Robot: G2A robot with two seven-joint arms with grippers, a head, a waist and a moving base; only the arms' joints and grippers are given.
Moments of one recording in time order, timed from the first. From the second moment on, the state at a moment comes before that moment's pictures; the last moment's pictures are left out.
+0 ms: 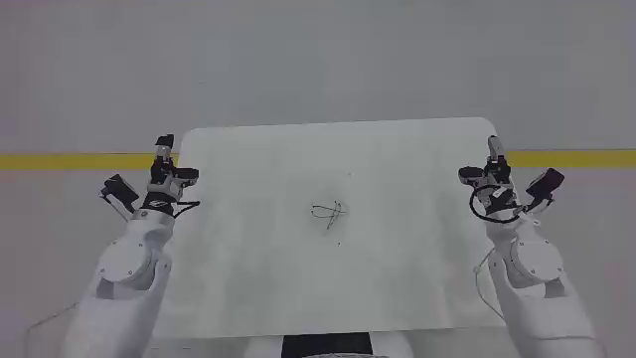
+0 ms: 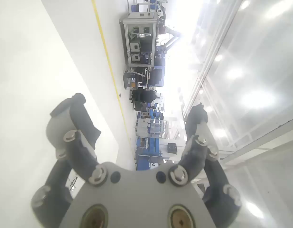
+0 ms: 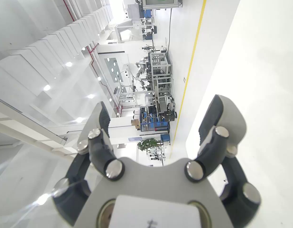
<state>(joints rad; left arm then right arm) 1.73 -1.15 -1.60 -1.80 -0.42 0.00 0.00 -1.73 -1.15 1.60 -1.80 0.42 0.00 0.00</state>
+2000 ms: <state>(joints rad) 1.73 -1.15 -1.60 -1.80 -0.42 0.00 0.00 -1.32 -1.15 1.26 -1.72 -0.35 -0.01 0.31</state>
